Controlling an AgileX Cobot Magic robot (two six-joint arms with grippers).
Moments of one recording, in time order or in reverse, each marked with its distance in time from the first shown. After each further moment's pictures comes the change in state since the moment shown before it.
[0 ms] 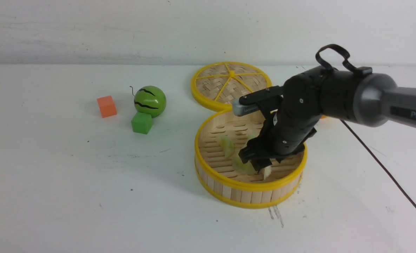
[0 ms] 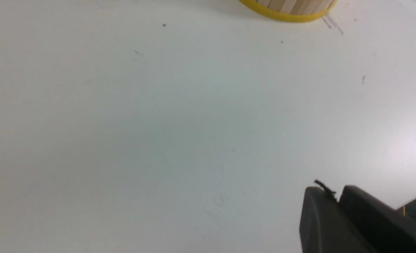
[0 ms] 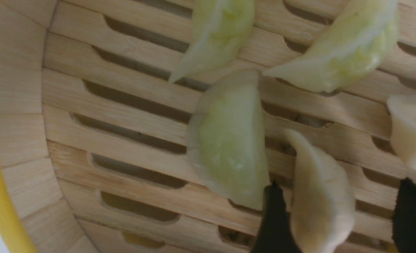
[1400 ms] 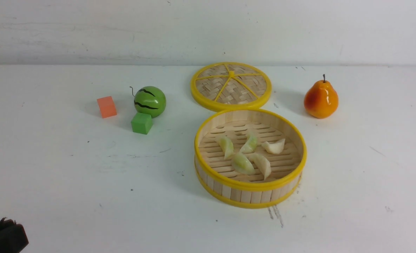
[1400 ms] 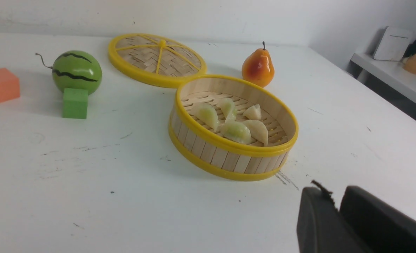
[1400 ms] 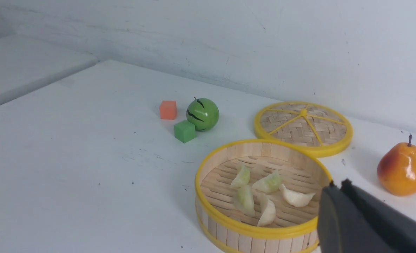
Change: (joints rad) right arm 0.000 -1.645 0.914 0.189 -0.306 -0.202; left arm 0.000 -0.055 0.392 0.046 -0.799 -0.048
